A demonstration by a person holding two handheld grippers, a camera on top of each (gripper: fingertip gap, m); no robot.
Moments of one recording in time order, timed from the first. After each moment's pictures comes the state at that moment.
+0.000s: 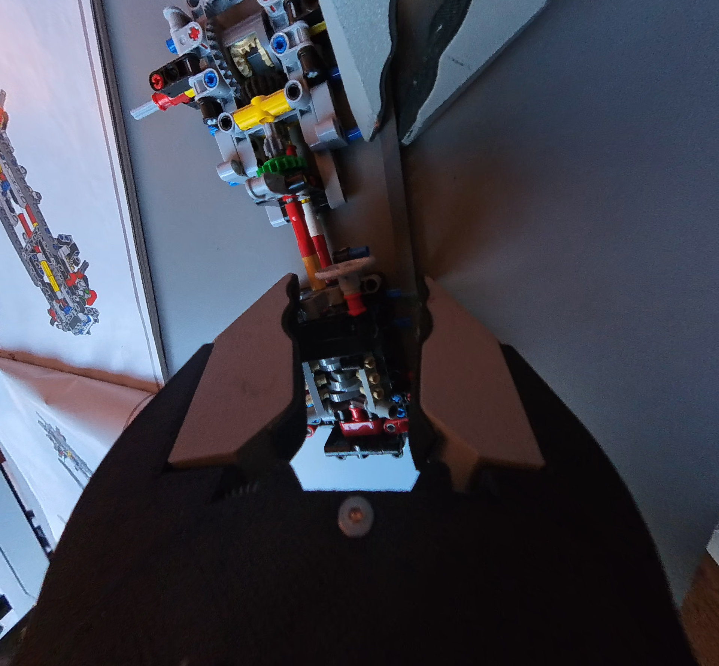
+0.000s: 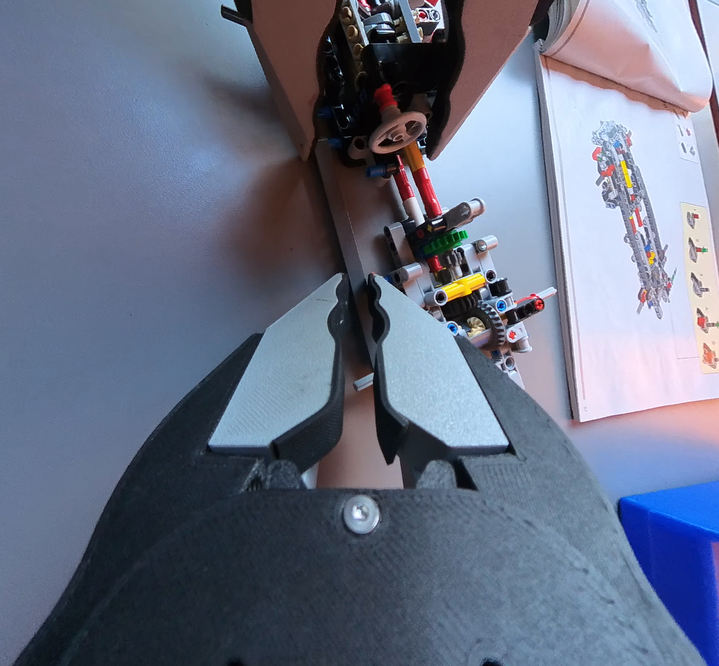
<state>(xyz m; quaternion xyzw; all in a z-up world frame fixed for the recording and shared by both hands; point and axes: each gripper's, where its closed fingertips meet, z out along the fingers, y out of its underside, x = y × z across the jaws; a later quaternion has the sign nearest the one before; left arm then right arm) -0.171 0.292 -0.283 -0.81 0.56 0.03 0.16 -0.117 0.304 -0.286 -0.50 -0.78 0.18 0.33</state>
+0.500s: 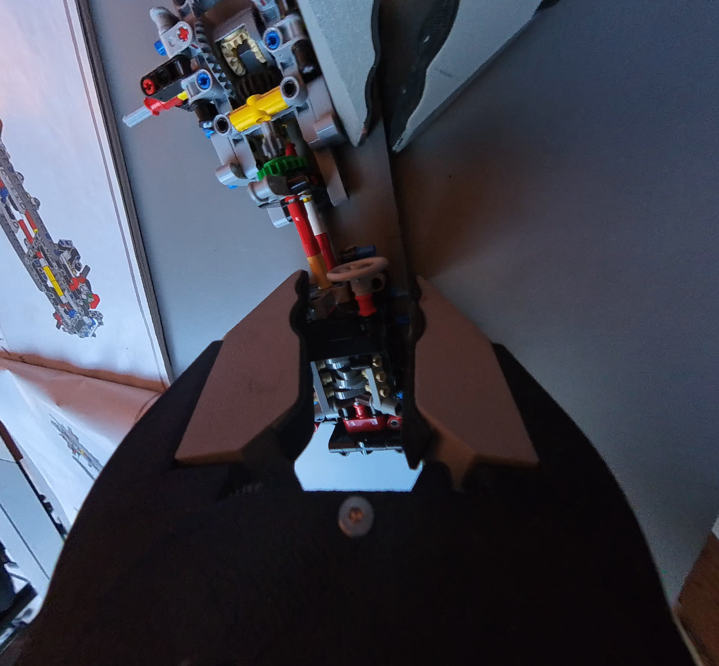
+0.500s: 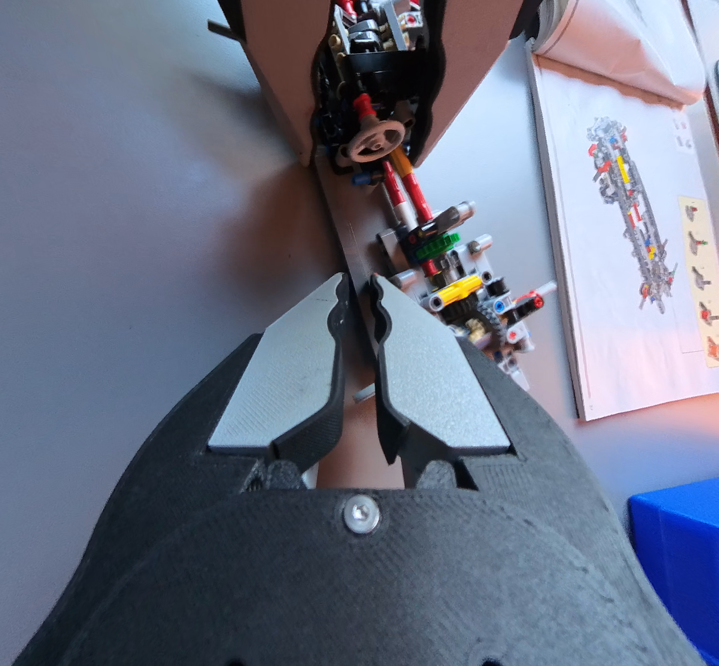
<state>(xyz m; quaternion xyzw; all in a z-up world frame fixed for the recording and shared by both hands) -0.171 0.291 -0.284 -0.81 0.57 0.04 0.15 -0.120 0.304 -0.286 -0.51 -0.77 0.18 0.34</state>
